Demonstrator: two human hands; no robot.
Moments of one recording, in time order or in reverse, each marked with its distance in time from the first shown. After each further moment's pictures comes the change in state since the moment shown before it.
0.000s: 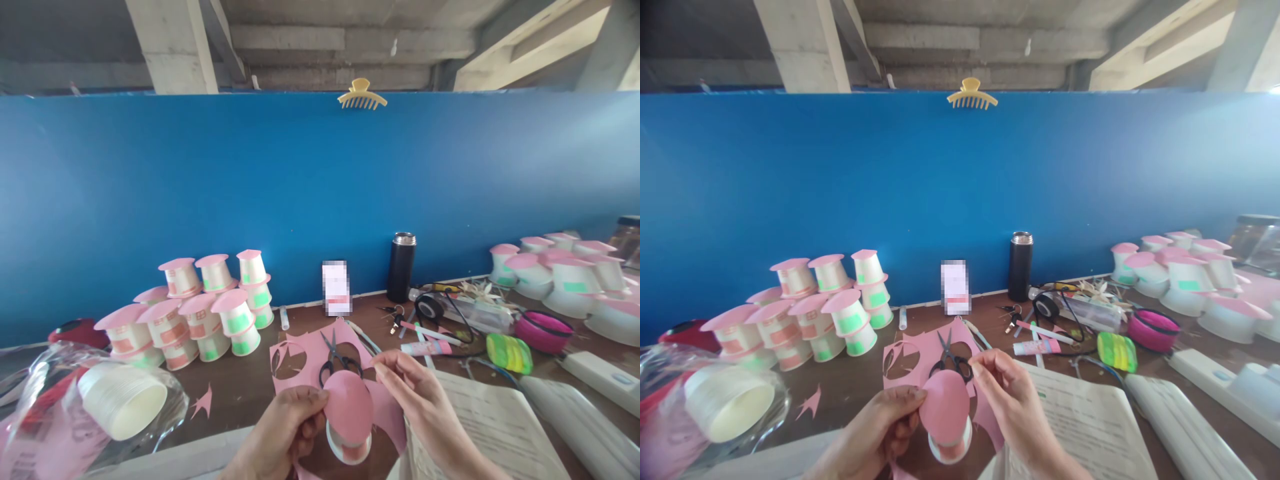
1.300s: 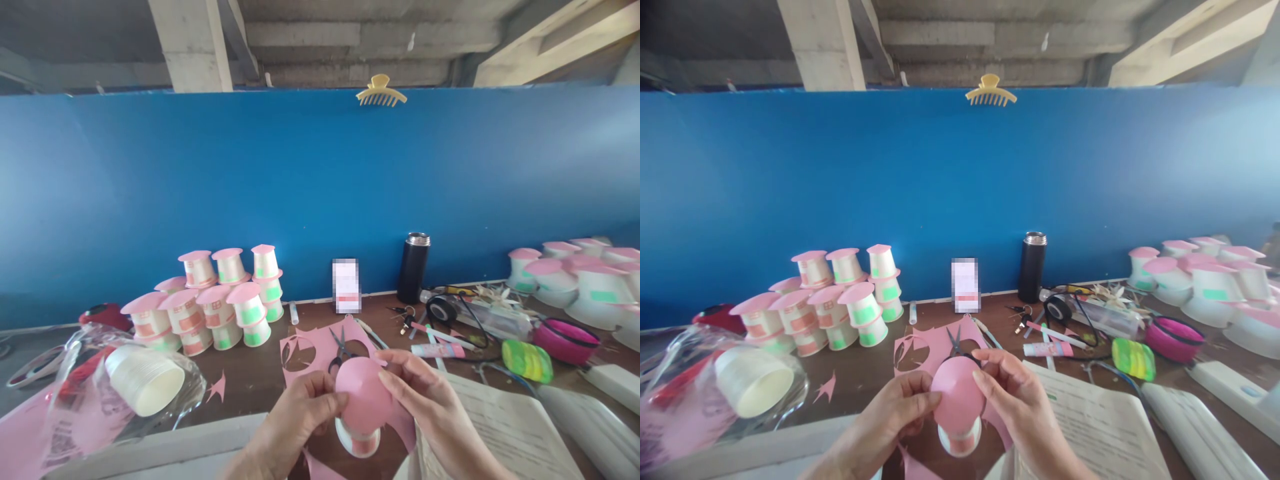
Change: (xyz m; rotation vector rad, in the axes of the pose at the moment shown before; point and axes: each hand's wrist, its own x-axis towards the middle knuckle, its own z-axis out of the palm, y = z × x) left_hand -0.015 0.014 0.008 0.186 -0.068 0.190; right_hand -0.005 0.000 0.007 0.251 -0.079 0.140
